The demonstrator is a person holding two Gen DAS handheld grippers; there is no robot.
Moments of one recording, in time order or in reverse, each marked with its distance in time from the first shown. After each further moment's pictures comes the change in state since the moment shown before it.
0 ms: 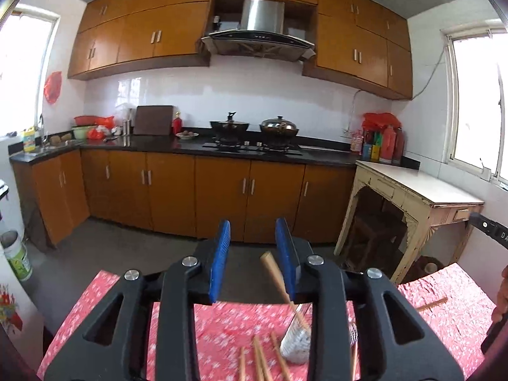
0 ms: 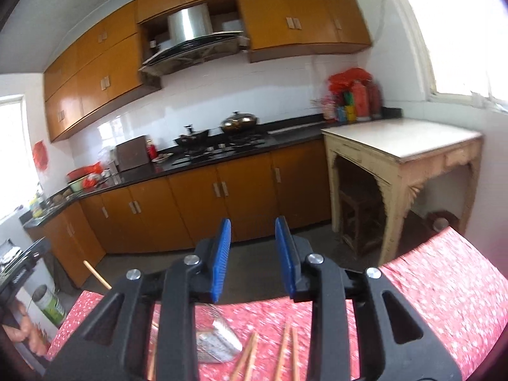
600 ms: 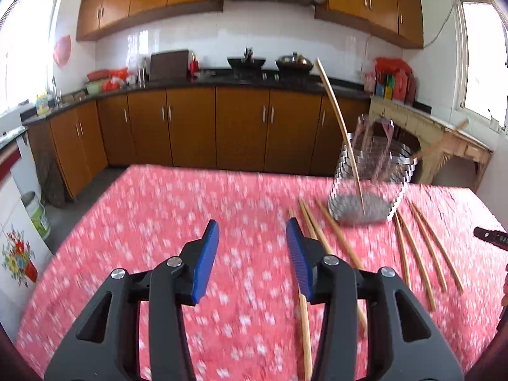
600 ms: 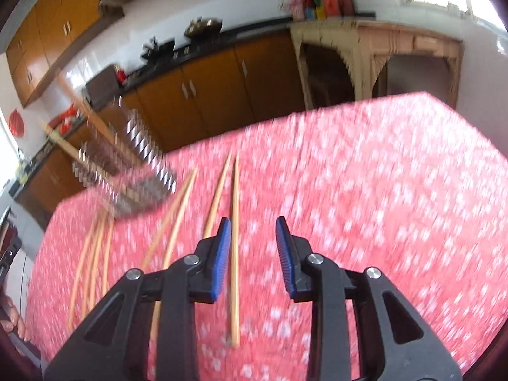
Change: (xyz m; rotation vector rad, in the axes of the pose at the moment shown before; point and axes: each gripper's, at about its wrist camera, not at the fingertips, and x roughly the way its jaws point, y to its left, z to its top) left arm -0.040 0.044 -0.157 0.031 0.253 0.054; right arm 0.000 -0.070 -0.205 0.041 0.431 -0.032
